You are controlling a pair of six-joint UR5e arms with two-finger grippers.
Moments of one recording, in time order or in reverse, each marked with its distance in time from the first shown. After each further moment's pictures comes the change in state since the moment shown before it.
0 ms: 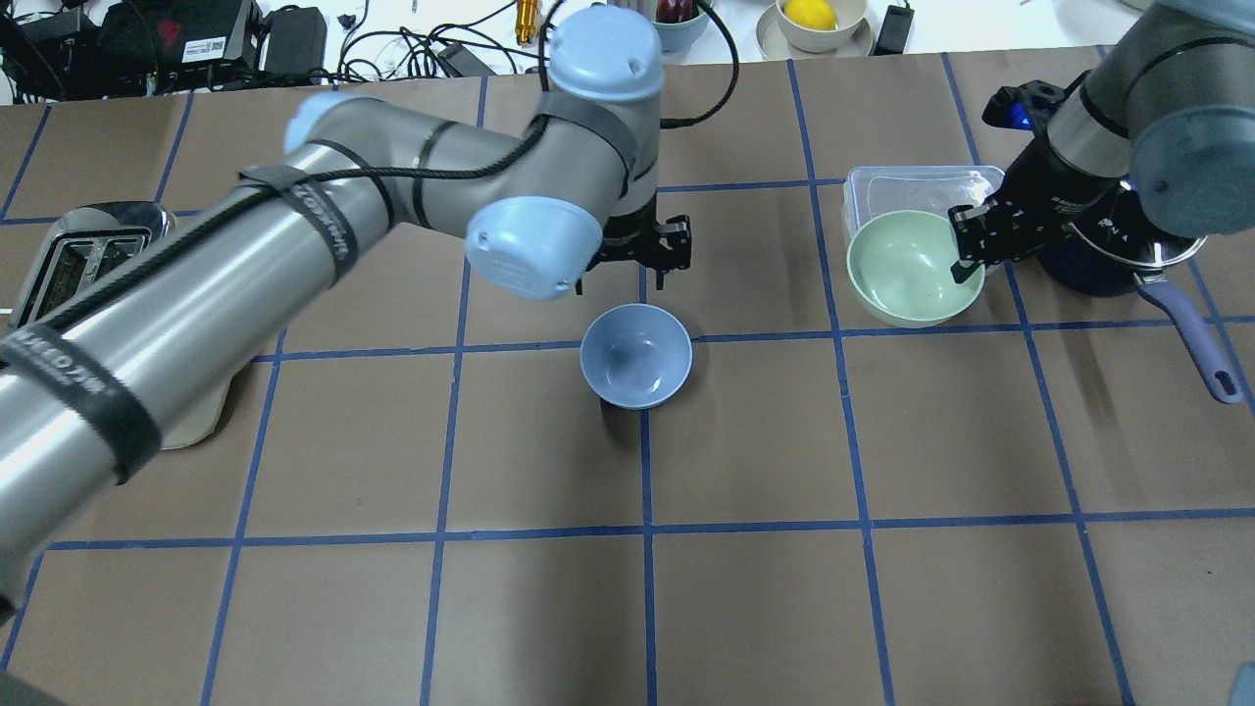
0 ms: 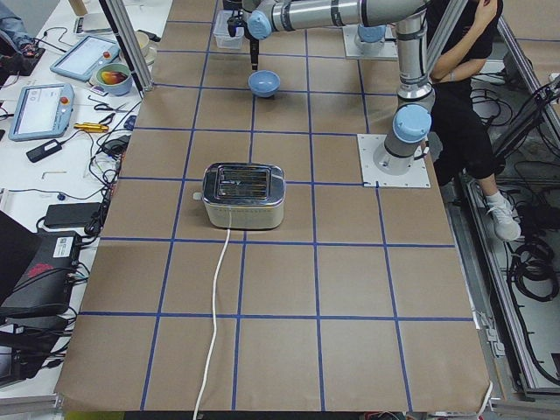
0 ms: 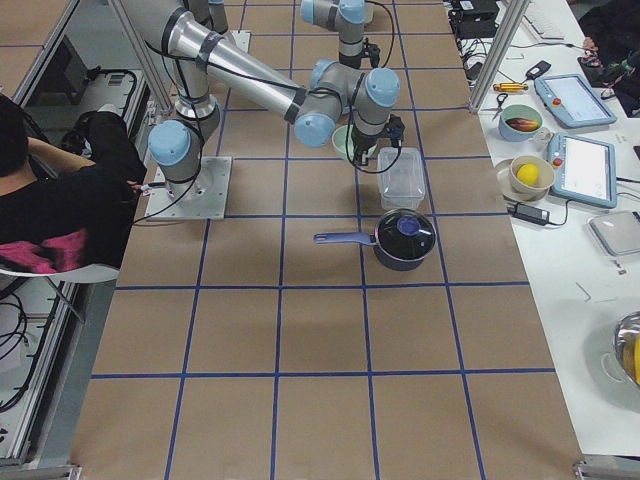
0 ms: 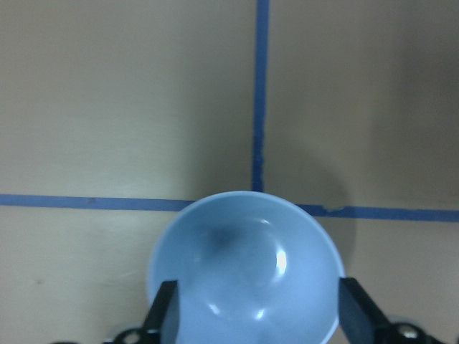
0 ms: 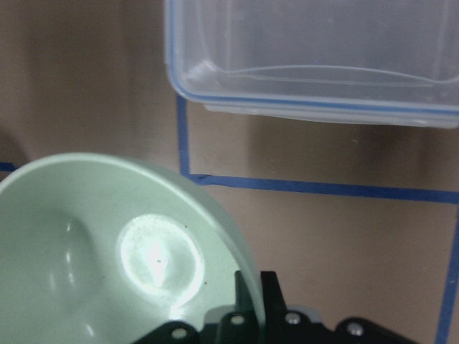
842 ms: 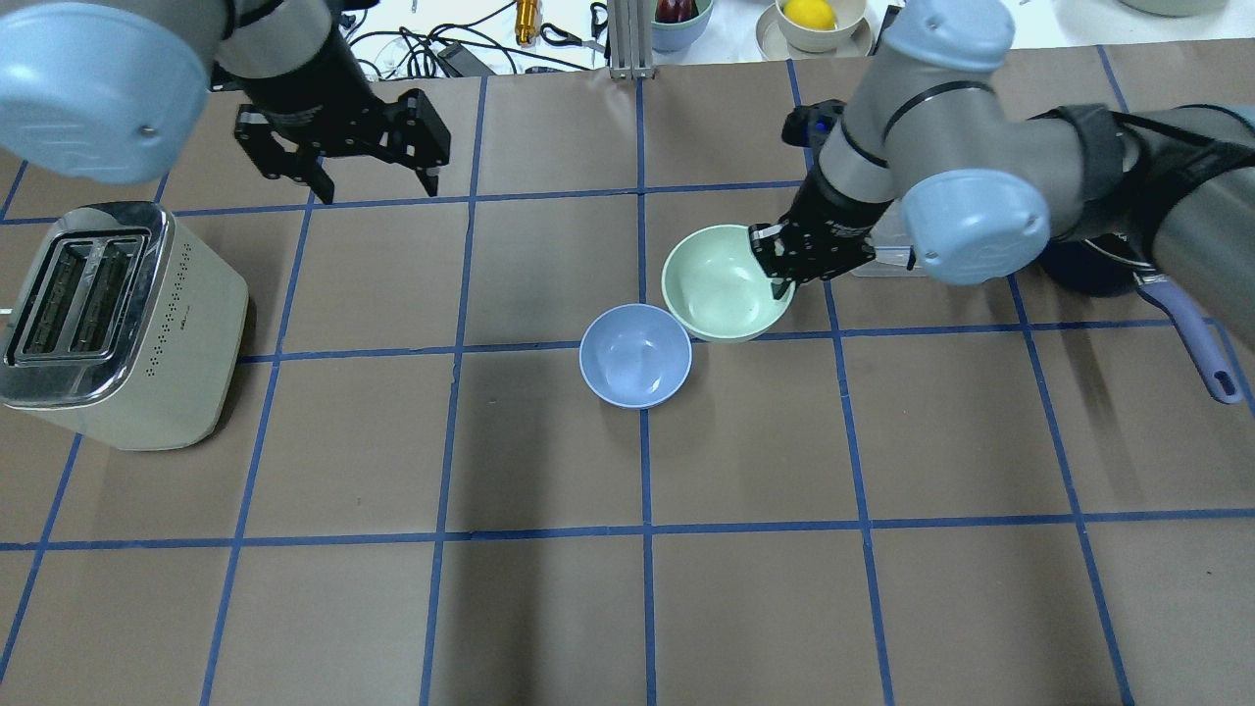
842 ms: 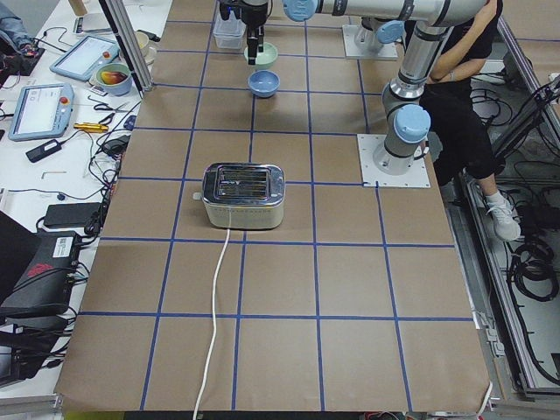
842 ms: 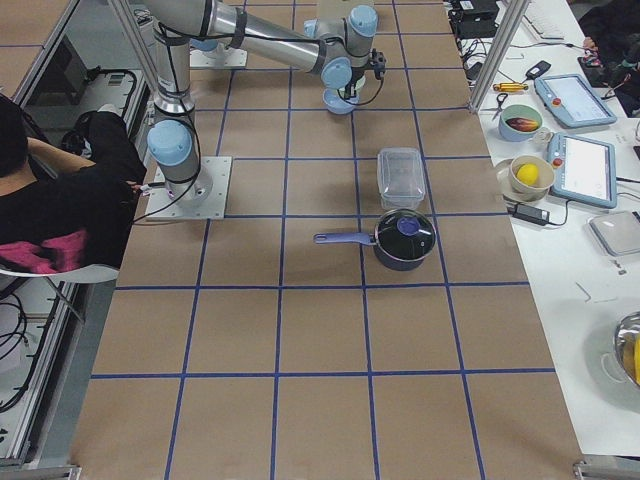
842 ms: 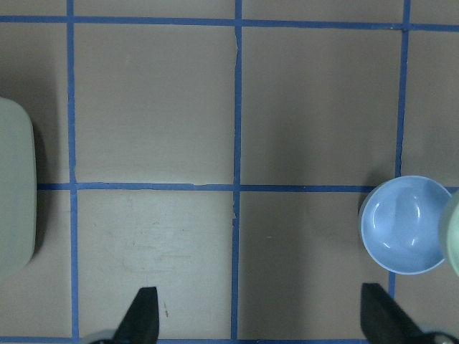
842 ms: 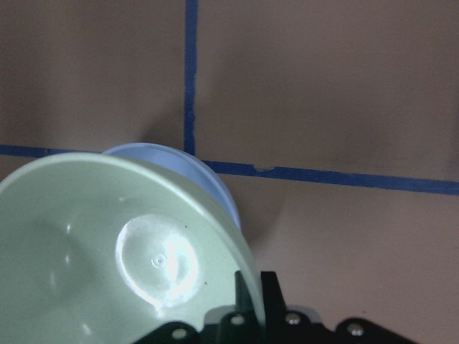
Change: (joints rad) left arm 0.350 0.357 -0.009 -0.253 -0.035 0.341; right arm 0.434 0.105 0.005 -0.204 0.056 0.405
